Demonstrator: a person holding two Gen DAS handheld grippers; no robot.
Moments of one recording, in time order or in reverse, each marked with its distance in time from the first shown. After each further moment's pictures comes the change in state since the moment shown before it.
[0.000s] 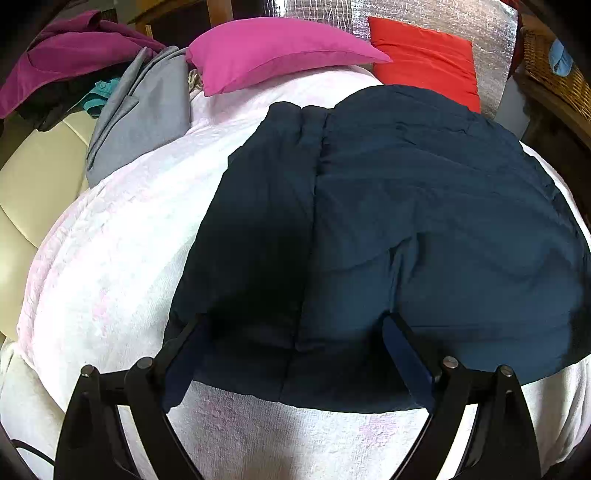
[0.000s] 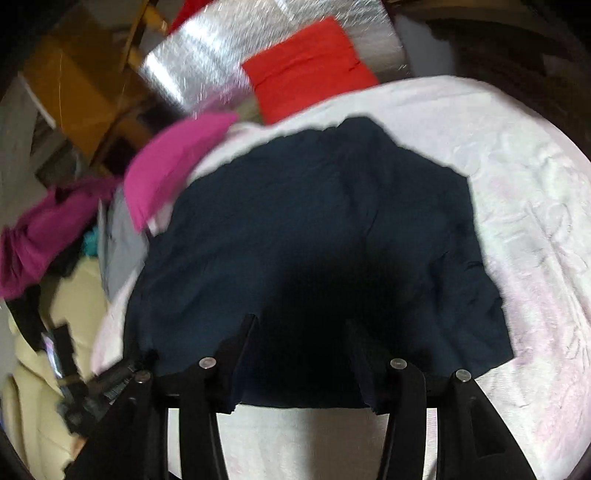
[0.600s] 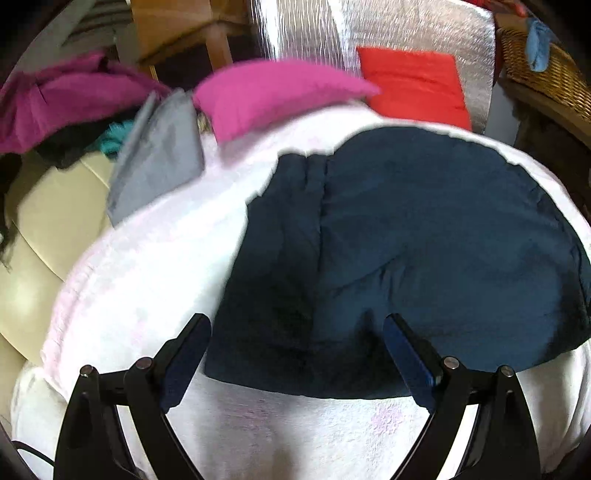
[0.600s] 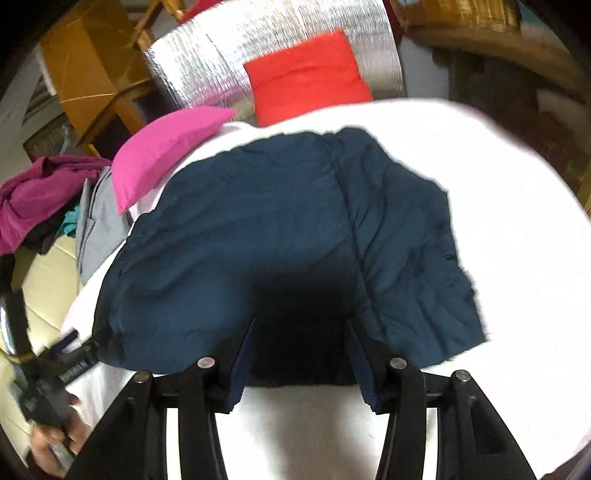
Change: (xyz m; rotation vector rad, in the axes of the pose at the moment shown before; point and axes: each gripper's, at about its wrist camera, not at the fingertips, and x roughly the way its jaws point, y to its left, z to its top) left arm -0.054 -0.001 -0.006 0.076 -0.170 0.072; right arm -0.037 0.020 -0.023 -0.090 -0.100 -0.124
